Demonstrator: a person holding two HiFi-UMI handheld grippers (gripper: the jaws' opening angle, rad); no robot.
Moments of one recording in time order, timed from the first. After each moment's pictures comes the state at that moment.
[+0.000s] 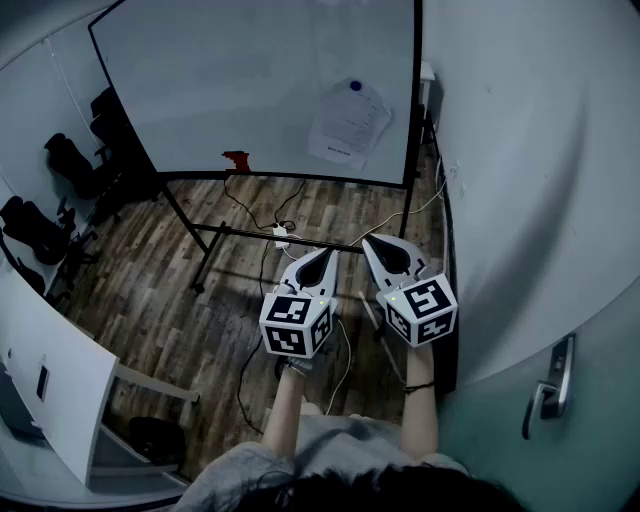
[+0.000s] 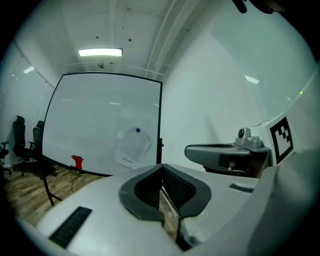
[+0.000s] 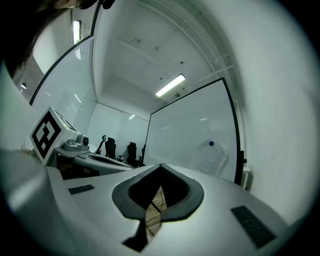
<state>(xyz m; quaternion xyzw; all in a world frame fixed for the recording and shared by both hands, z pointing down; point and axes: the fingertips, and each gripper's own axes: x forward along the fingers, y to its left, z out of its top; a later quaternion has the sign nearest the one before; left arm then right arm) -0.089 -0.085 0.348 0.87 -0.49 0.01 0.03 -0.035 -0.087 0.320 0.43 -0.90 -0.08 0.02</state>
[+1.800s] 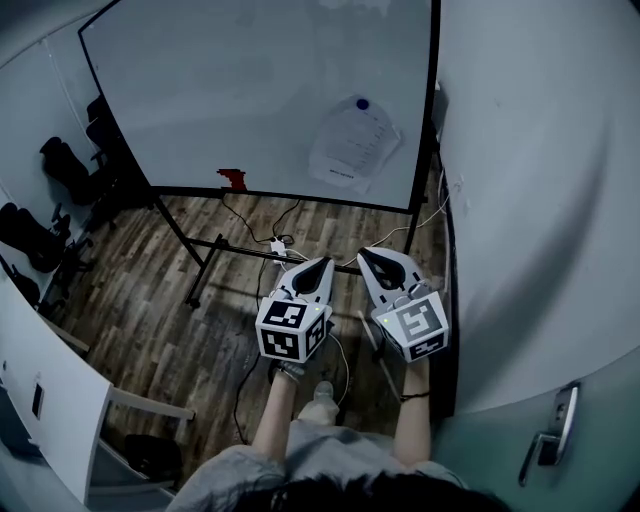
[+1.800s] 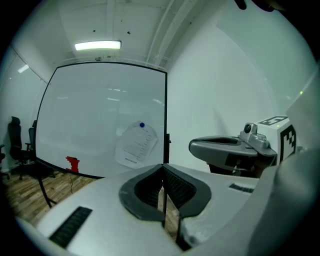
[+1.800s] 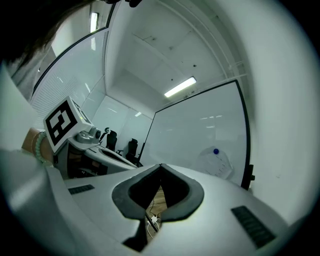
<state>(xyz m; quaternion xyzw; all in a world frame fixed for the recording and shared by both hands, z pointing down) -0.095 -0.062 0.380 0.87 -0.49 0.05 0.06 -0.046 -0.051 0.341 0.41 -0.90 -0.13 0.05</state>
